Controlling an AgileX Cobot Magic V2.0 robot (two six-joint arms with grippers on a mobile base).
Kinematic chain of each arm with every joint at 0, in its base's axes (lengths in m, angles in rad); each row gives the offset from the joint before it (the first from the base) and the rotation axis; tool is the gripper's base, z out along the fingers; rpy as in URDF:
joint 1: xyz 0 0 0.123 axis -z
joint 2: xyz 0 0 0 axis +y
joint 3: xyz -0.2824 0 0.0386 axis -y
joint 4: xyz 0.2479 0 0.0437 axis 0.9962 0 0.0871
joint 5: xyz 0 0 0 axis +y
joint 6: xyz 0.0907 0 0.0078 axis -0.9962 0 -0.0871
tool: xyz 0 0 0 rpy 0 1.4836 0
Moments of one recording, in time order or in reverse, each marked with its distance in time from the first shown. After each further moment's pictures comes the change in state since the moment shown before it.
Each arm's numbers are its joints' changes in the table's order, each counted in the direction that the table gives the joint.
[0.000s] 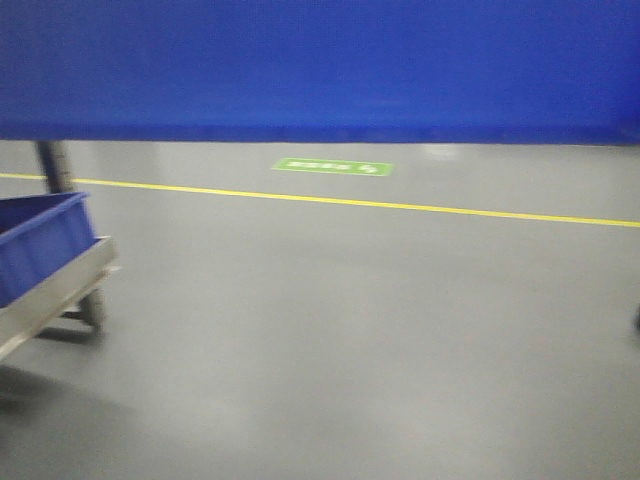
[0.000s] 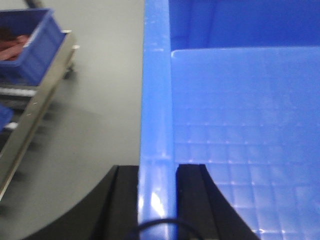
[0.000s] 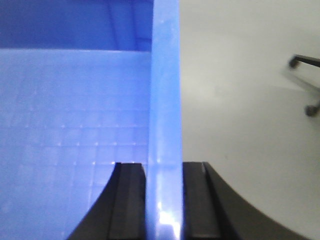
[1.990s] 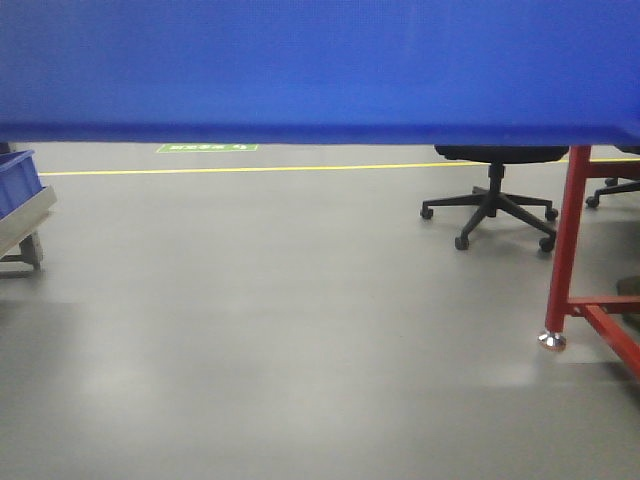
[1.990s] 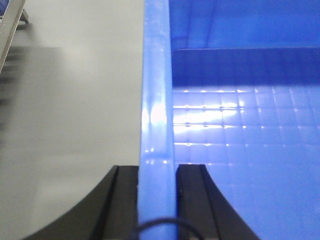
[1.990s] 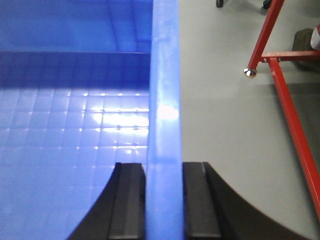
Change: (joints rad) left arm 0.000 -0.002 0.000 -0.010 0.014 0.000; right arm 0.000 0.000 0.000 0.006 0.002 0.000
